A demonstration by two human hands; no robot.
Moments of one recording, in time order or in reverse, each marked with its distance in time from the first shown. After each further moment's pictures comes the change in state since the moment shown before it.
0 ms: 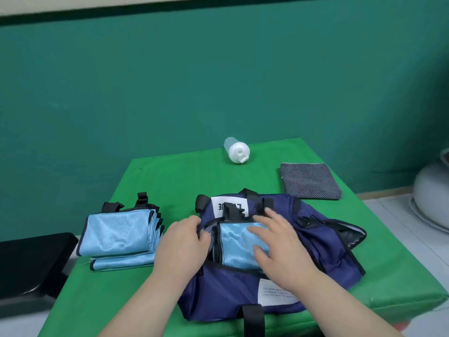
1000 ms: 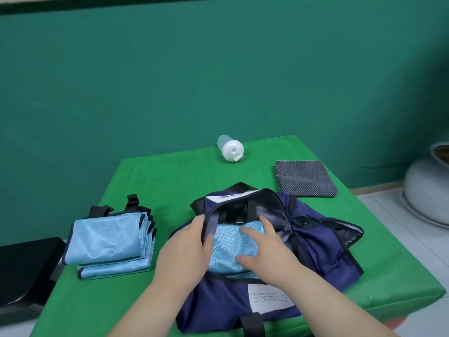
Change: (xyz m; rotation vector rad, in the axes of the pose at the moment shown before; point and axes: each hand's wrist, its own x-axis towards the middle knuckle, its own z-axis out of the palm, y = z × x) left_hand -0.004 0.013 0.007 -0.010 -0.050 0.084; right_hand 0.014 -0.001 0.022 0.167 -0.321 0.404
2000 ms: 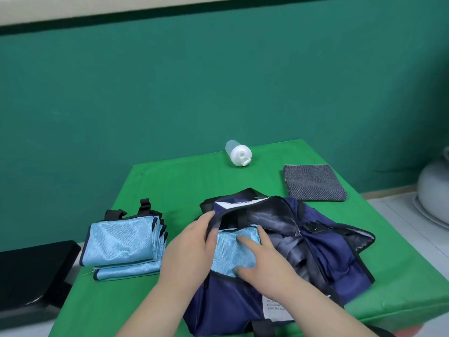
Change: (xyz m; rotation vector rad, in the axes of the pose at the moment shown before) left_hand -0.002 -0.004 -0.019 -0.086 0.032 -0.054; right_hand -0.014 -0.029 0.011 0.029 -0.062 -0.017
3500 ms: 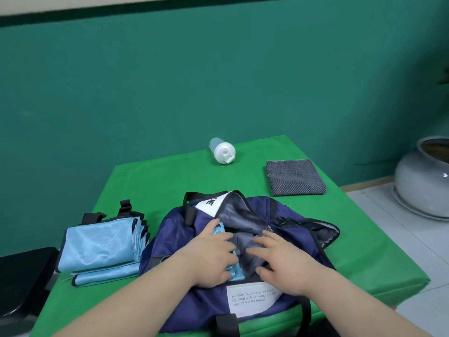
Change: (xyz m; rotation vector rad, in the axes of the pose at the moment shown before) left_hand 0.035 0.010 0.062 0.744 -0.573 0.959; right_hand -0.010 0.073 -0.041 -0.438 -0.072 -0.290
